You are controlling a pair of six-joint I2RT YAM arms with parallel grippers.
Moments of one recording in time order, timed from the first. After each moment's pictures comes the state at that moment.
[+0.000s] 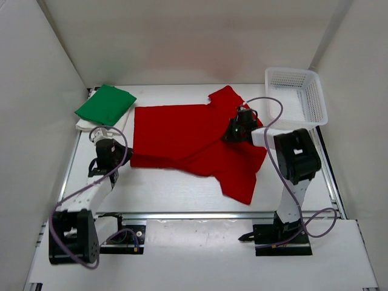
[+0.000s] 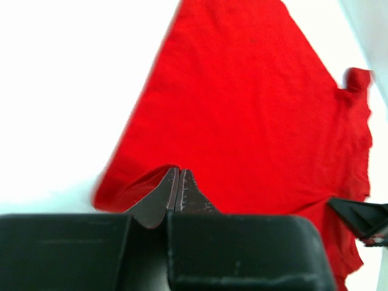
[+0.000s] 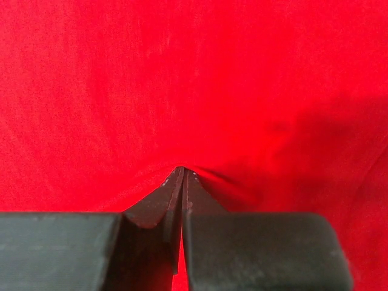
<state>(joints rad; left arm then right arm) 0.02 1.05 0.43 0.11 0.03 -0.75 0.30 1.91 1.05 0.07 -0.22 0.52</state>
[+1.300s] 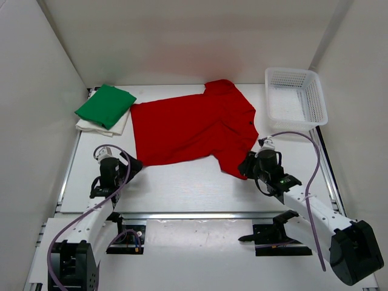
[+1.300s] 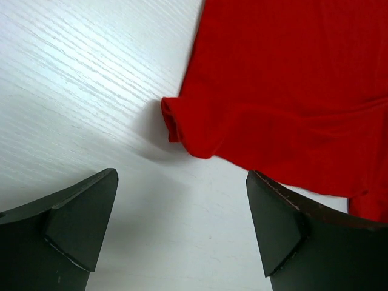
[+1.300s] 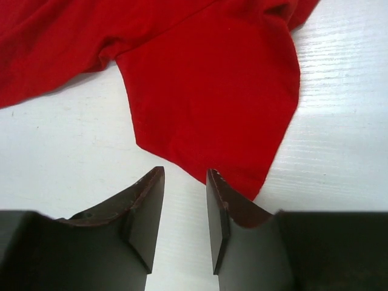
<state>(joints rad) -0.02 0.80 0.22 -0.02 -0.01 -0.74 0.42 0.91 0.38 -0.08 0.02 0.55</state>
